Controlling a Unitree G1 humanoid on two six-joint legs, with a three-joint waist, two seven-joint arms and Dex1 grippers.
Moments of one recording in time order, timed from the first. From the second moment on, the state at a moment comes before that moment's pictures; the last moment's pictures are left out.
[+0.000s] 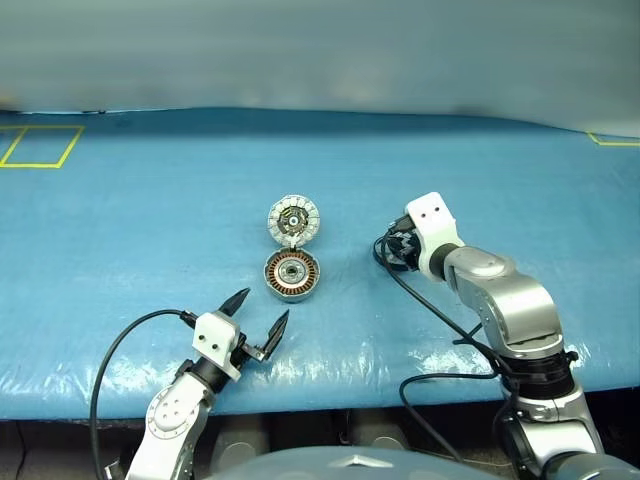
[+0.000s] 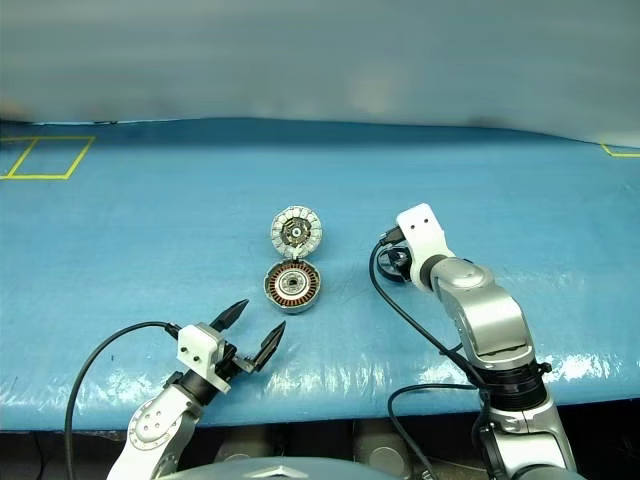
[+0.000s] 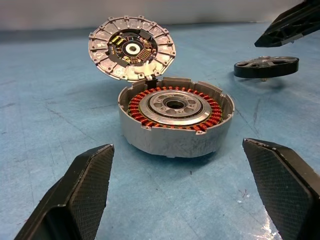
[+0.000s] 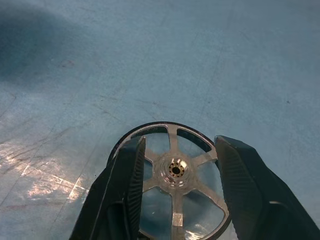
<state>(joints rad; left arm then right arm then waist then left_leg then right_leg) 0.42 0.23 -0.14 -0.29 -0.16 -0.11 -0.44 -0.37 -0.42 0.07 -0.41 0.14 1.21 0.27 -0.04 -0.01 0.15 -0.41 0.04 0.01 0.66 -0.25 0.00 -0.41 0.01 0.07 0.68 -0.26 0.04</state>
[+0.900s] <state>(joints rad) 0.41 0.23 -0.14 -0.28 -0.16 -0.11 -0.45 -0.27 -0.16 -0.02 -0.52 0.09 1.31 0.06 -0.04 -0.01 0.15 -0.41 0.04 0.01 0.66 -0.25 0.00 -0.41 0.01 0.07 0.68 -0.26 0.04</state>
